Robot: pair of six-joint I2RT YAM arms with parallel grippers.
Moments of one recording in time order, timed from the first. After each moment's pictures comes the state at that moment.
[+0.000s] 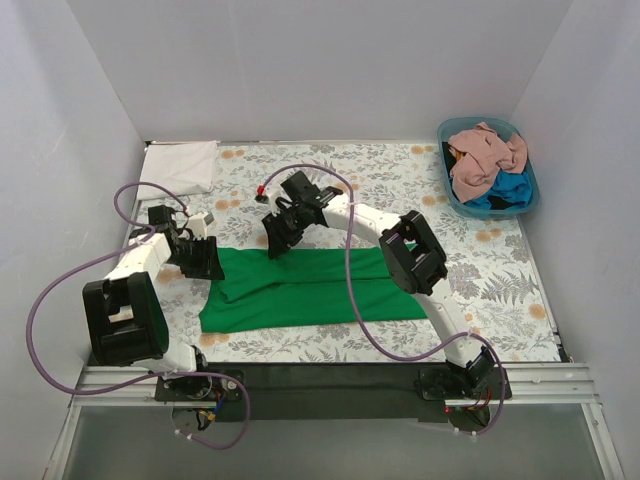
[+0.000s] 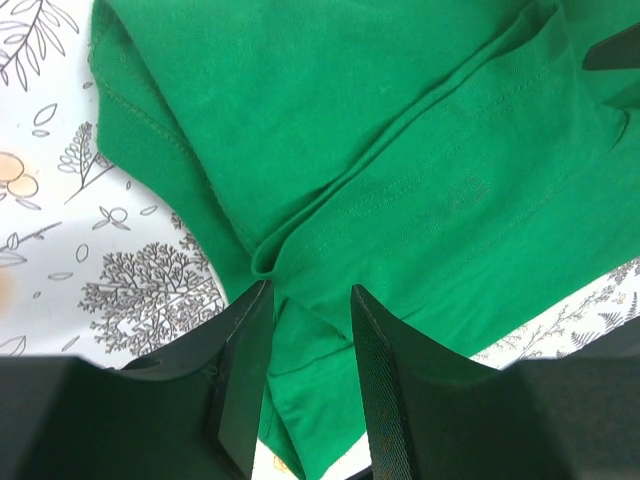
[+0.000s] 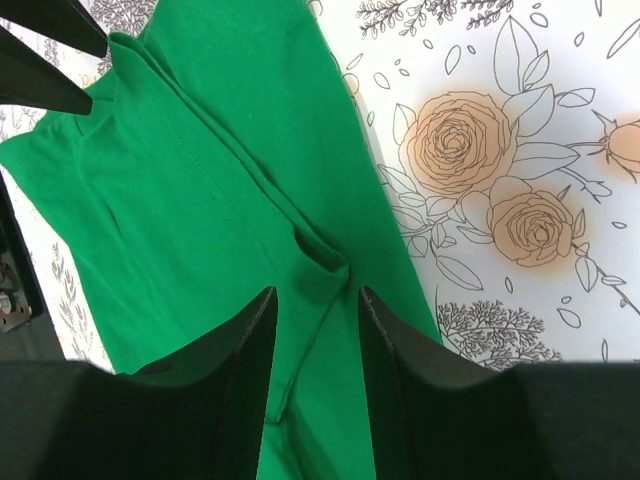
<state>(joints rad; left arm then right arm) 0.21 1.47 0.87 -0.70 0.50 0.25 0.80 2.36 1.94 -0.51 -0.64 0.02</state>
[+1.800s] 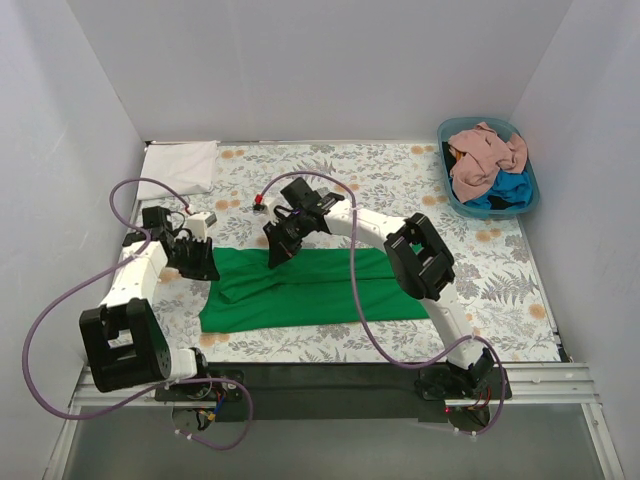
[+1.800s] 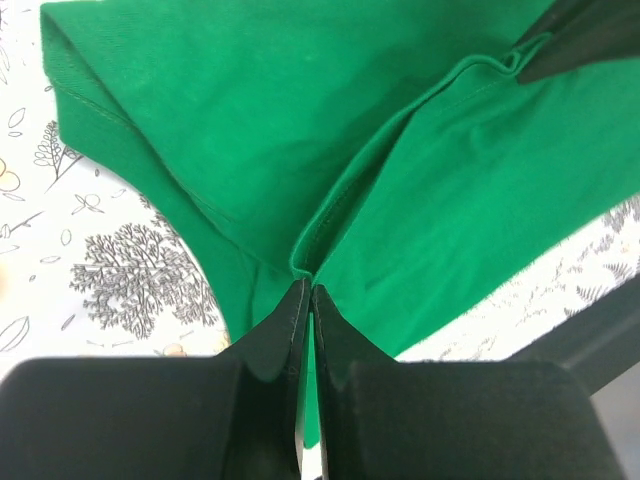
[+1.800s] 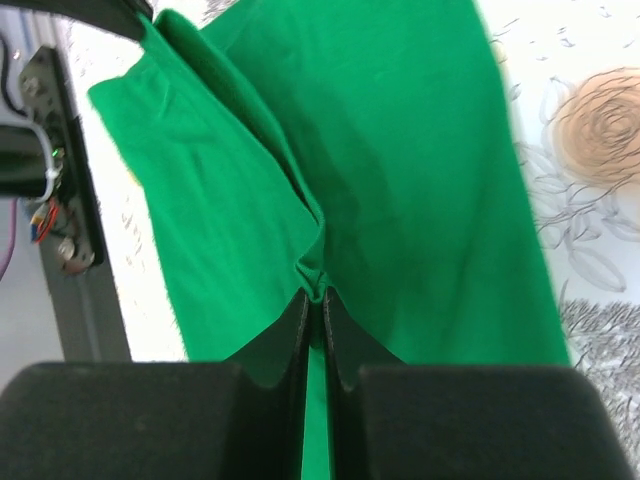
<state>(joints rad) 0.21 1.37 0.87 -0.78 0.55 0.38 0.83 2.29 1.83 -0.47 -0.75 0.01</state>
